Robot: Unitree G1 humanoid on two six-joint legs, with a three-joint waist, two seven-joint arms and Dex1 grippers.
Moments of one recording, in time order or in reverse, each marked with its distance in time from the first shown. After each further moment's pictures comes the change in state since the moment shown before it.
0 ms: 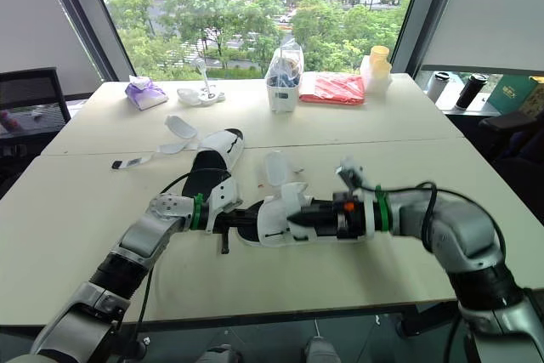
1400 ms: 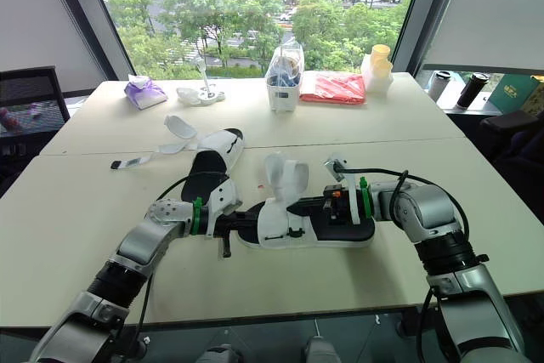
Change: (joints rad) left arm 0.049 -0.007 0.023 -0.067 -0.023 0.058 0.039; right arm -0.076 0.112 0.117 0.244 -0.219 -0.004 0.107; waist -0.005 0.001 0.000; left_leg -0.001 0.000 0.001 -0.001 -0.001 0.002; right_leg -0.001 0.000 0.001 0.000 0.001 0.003
